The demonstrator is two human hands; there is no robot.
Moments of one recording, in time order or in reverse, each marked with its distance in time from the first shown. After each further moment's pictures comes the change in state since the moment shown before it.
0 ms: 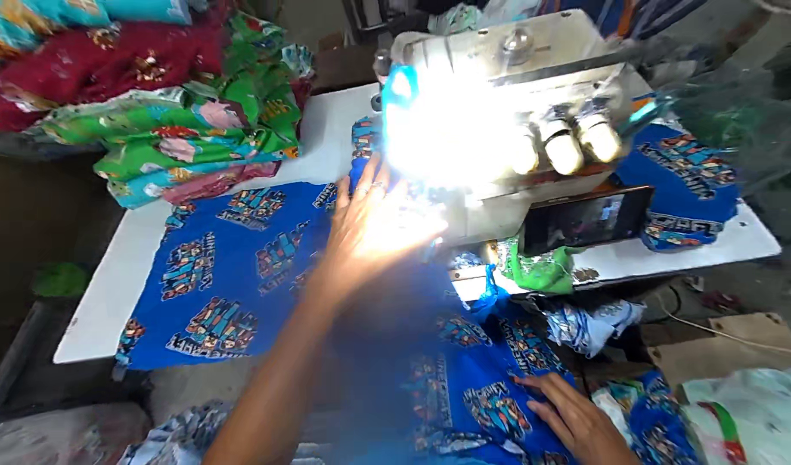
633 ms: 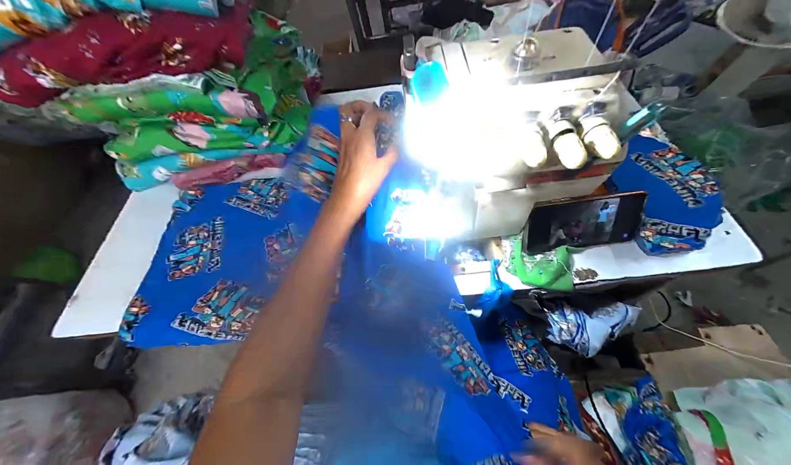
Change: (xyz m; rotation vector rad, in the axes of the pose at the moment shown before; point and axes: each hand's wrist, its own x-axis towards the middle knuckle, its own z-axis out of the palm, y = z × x) left_hand 0.063 -0.050 0.001 -0.376 0.366 -0.120; right_hand -0.021 -0.033 -0.010 0.418 -0.272 -0.086
